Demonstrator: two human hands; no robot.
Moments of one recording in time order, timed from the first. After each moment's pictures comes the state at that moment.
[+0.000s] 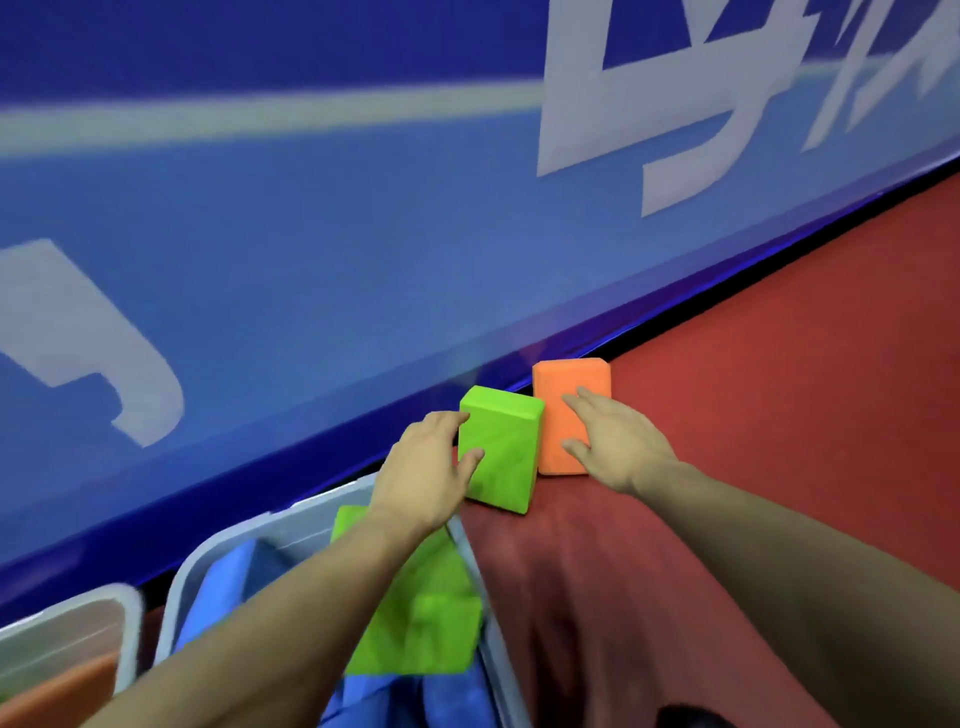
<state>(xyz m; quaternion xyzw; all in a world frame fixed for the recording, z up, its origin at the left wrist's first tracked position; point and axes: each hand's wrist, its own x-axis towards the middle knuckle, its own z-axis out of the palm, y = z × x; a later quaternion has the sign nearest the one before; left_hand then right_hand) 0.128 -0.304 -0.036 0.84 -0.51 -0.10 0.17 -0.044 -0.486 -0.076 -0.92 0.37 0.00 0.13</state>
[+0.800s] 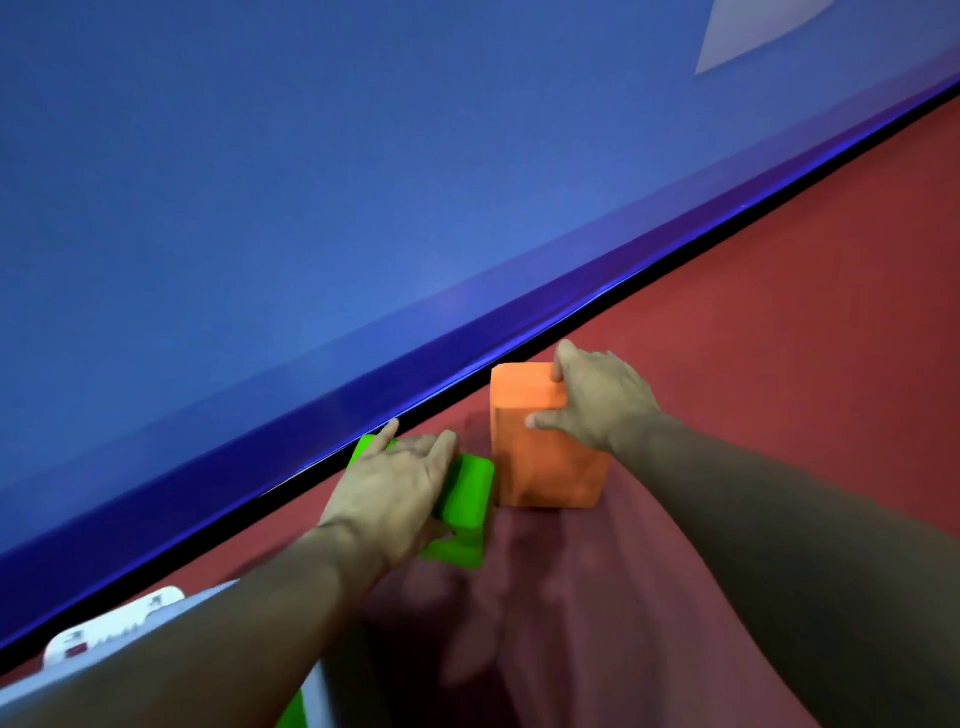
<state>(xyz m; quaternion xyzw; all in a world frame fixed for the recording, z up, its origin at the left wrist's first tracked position) 0.197 -0.499 -0.187 0.74 -0.64 -0.13 -0.13 0.046 -0.694 -0.207 -0.88 0.42 0.06 0.19</state>
